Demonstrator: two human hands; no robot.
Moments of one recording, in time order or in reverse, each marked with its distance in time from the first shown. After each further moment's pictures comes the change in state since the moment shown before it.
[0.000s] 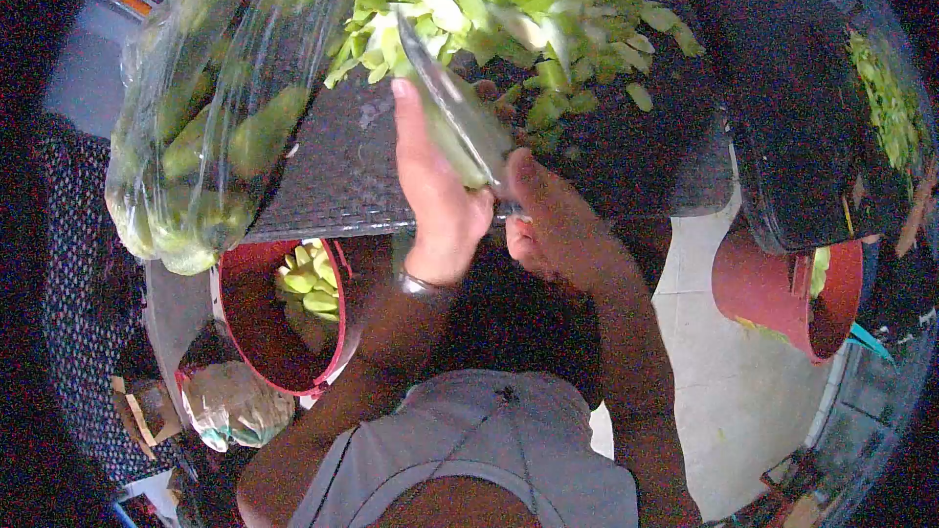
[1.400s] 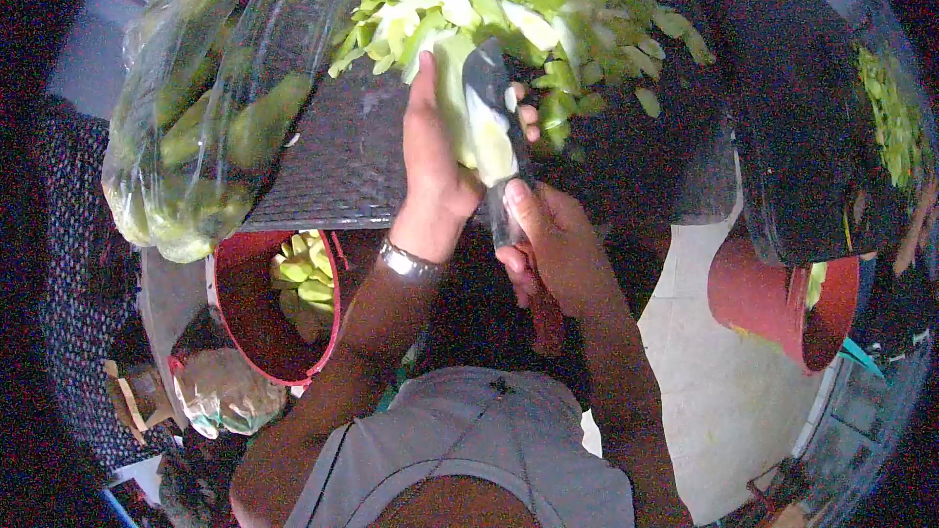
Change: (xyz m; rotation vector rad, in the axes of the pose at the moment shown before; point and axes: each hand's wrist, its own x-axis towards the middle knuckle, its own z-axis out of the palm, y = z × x) left_hand 0.029 0.003 -0.005 -0.149 -0.115 -0.365; right_hand -0.017 -0.010 0.030 0.148 0.156 0.051
